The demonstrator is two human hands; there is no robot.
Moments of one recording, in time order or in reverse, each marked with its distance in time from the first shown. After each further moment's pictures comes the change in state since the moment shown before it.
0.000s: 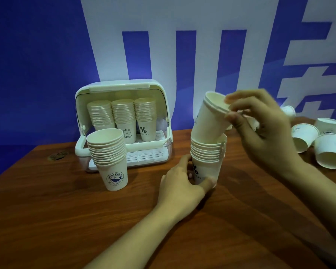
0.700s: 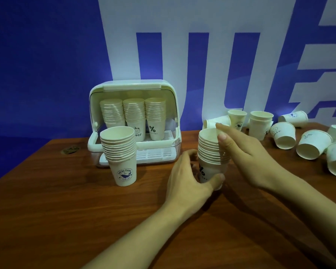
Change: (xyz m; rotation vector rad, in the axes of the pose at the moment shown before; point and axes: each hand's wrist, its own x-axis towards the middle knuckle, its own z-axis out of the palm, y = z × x) left_hand 0.000 -0.004 0.004 -0.107 0.144 0.051; right_hand -0.023 -0.009 0.023 0.185 -0.467 0.433
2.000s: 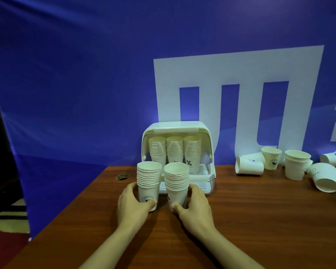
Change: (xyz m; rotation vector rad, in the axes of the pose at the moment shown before) left_hand -0.023 -0.036 -0.187 0.294 0.491 -0.433; right_hand 0.016 -0.067 0.178 0.099 0.007 0.272
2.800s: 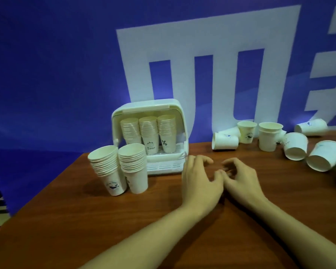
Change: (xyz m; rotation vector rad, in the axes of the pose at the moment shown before) left_hand -0.108 0.122 0.150 -0.113 -0.272 0.461; right_hand 0.007 0.096 -0.153 0.006 0.153 0.115
